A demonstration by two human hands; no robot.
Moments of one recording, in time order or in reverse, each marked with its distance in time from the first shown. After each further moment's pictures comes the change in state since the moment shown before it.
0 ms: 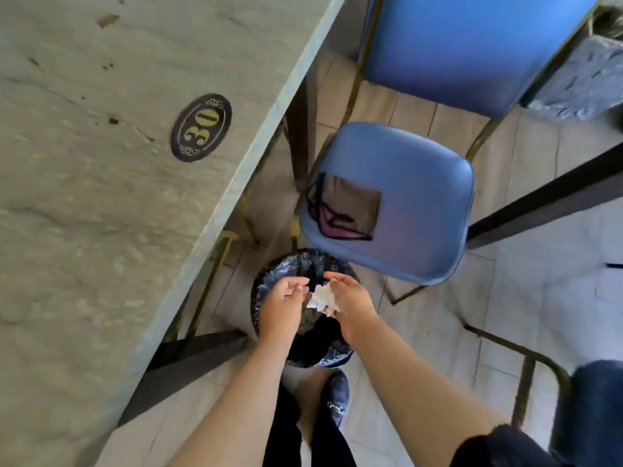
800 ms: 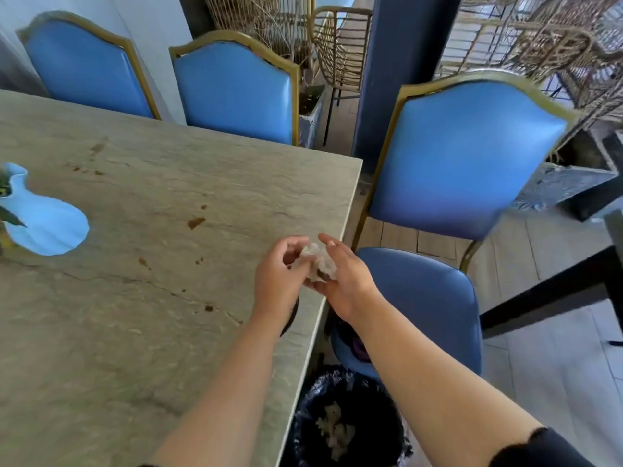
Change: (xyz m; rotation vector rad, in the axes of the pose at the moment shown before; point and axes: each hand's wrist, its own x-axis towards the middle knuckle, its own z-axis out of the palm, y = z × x) left_hand 0.060 0.296 -0.140 0.055 0.065 0.630; right_hand -0.099 -0.292 0.130 0.489 -0.329 -0.321
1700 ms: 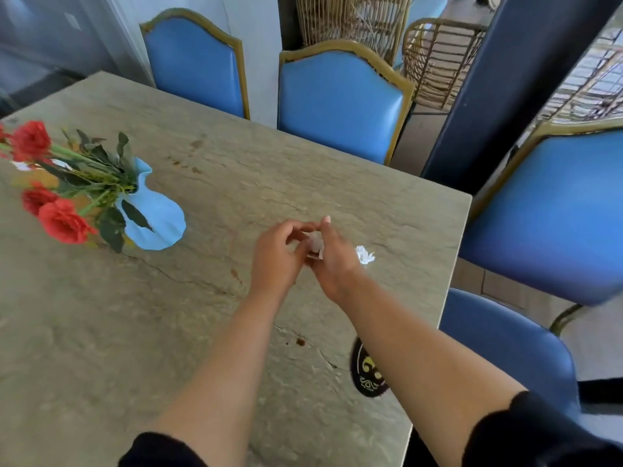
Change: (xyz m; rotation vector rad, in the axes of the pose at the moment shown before) left_hand 0.110 -0.049 -0.147 0.162 0.182 0.153; right_hand 0.102 0.059 0.181 -0.274 -0.081 -0.044
